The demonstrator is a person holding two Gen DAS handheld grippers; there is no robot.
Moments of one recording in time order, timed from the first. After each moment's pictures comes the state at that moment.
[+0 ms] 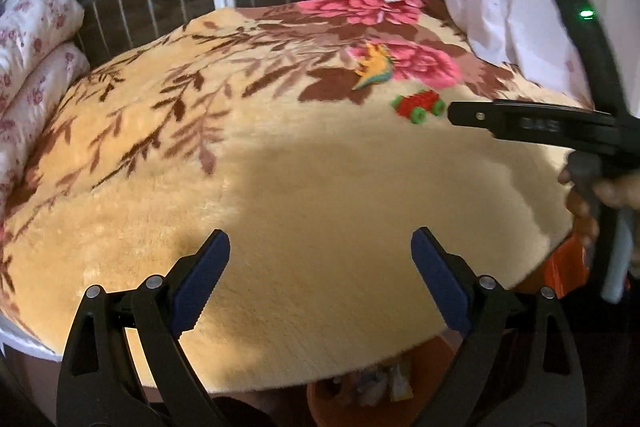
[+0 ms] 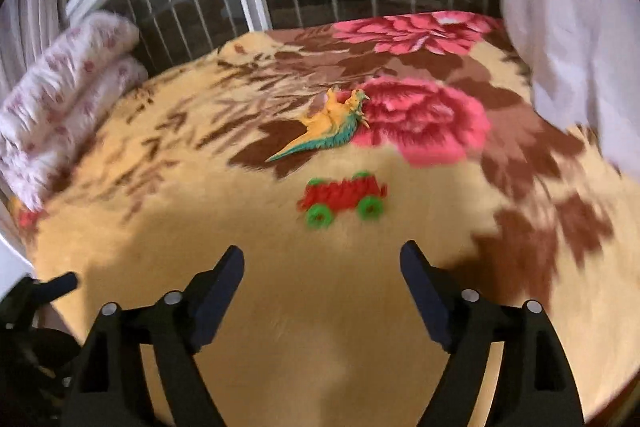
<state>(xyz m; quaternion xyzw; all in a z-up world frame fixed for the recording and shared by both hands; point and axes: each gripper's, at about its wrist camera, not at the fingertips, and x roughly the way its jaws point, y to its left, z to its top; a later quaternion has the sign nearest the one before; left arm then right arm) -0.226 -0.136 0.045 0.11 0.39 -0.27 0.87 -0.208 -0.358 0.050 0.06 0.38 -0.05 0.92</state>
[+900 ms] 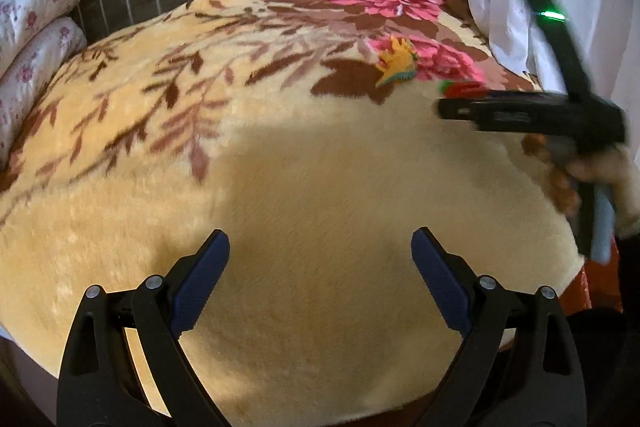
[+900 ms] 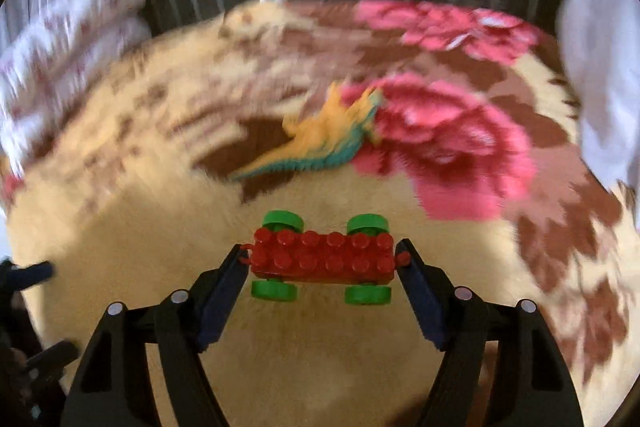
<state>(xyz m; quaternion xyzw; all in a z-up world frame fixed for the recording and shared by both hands) -0.188 -0.148 0.037 0.09 0.42 -0.27 0.86 -0.160 -0.380 0.039 0.03 0.40 -0.02 0.92</state>
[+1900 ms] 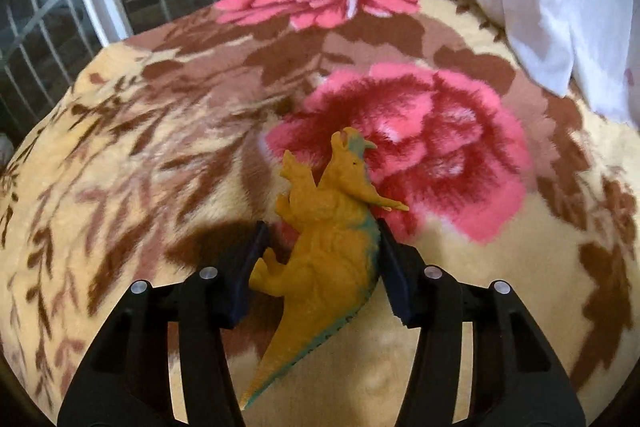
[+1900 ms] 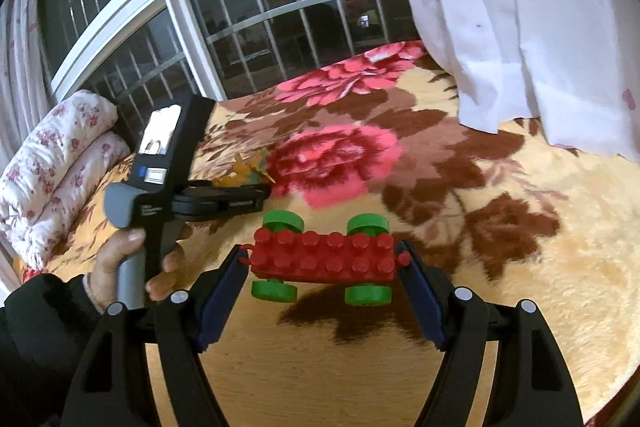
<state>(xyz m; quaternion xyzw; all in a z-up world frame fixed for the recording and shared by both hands) -0.057 -0.342 0.020 0.17 0.41 -0.30 0.84 -0.272 -0.436 0.059 0.14 0.27 -0.09 0.95</state>
